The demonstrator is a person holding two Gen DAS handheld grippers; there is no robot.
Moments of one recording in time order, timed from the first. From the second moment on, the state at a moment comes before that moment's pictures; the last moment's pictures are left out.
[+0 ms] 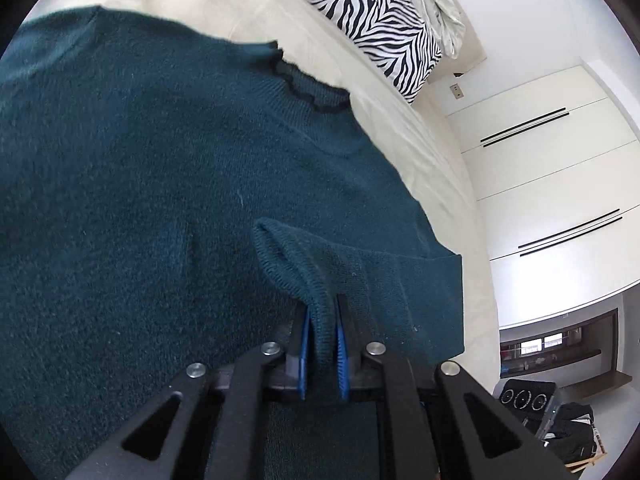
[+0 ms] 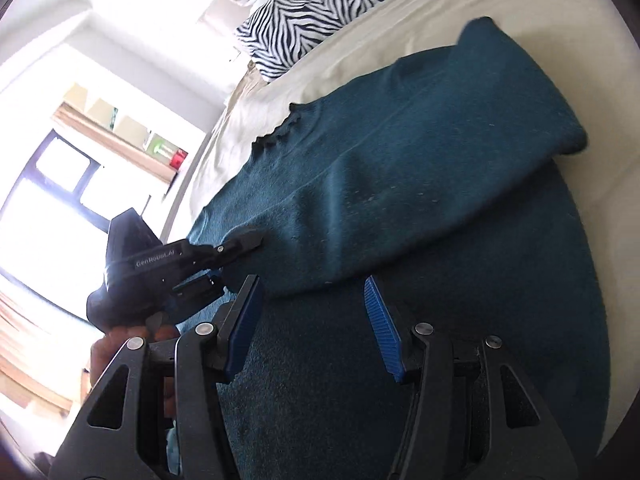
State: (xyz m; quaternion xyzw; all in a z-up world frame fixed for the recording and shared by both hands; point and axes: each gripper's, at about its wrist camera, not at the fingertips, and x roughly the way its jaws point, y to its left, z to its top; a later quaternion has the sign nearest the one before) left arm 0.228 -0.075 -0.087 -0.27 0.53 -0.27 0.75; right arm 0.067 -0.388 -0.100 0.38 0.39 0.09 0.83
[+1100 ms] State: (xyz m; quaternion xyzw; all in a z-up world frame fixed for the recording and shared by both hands) left arm 0.245 -0.071 -0.076 -0.12 0.50 -0.21 0.83; right arm 0.050 -0.445 -0.129 0.54 0.35 0.05 0.76
